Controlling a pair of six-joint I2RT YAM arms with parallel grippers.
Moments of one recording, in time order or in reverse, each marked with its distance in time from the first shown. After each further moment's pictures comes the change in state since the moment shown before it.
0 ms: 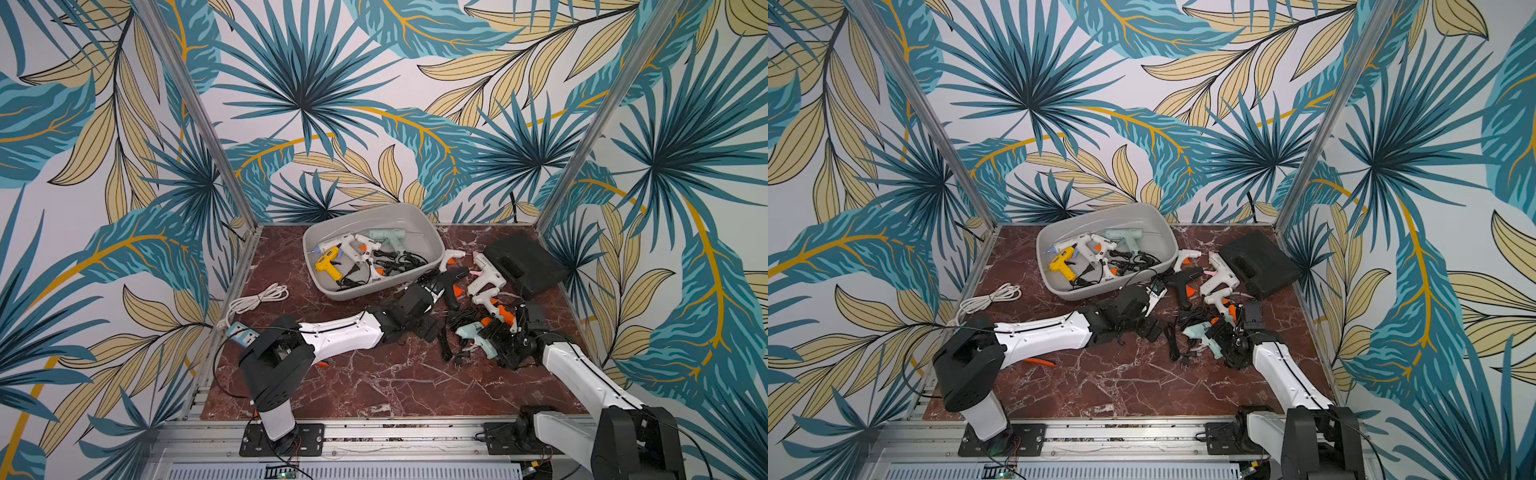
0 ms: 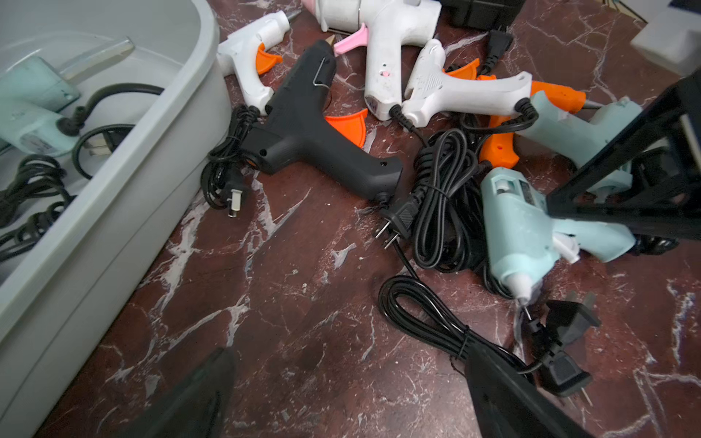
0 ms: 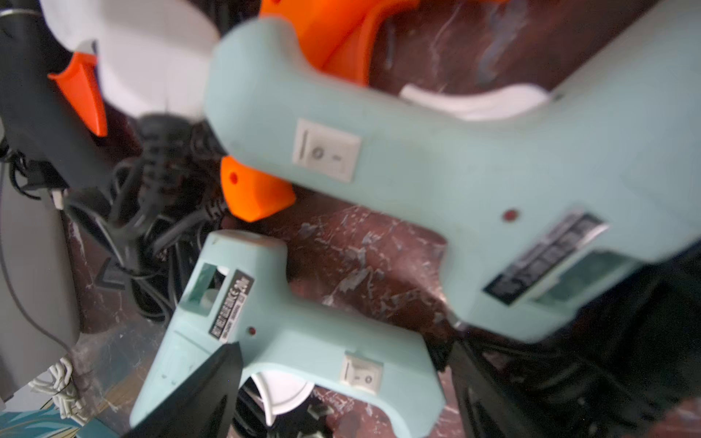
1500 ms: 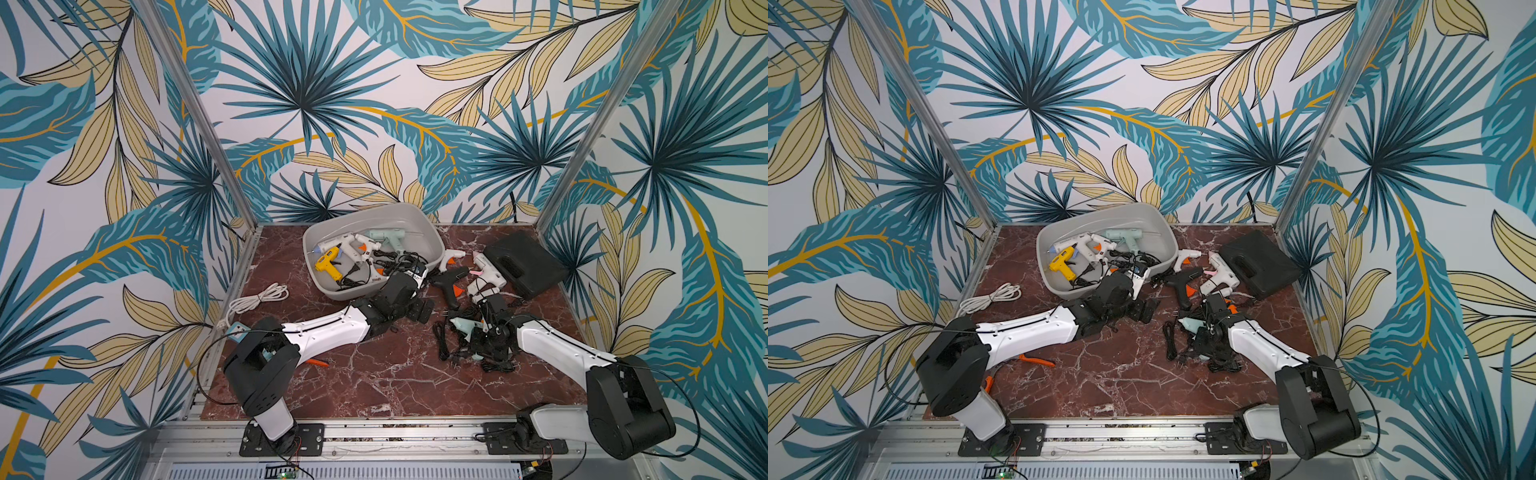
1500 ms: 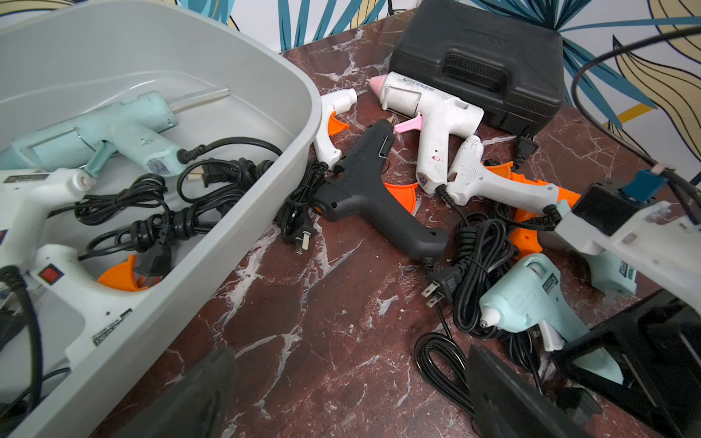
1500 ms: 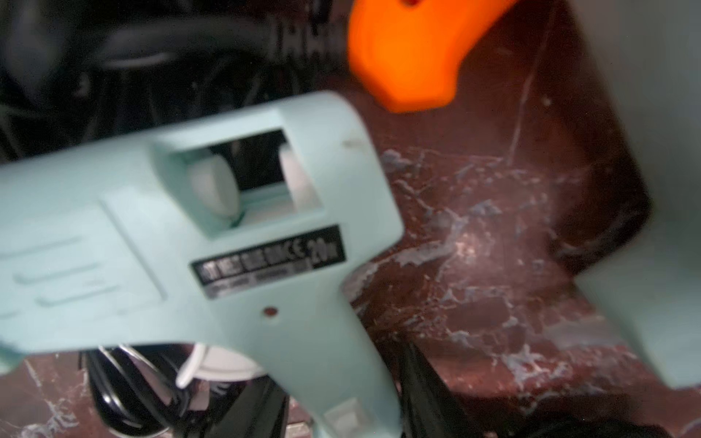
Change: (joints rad) left arm 0.101 -0.076 -0.046 0.100 -0.022 -0.101; right arm 0.257 0.231 0.143 -0.118 0.186 -0.267
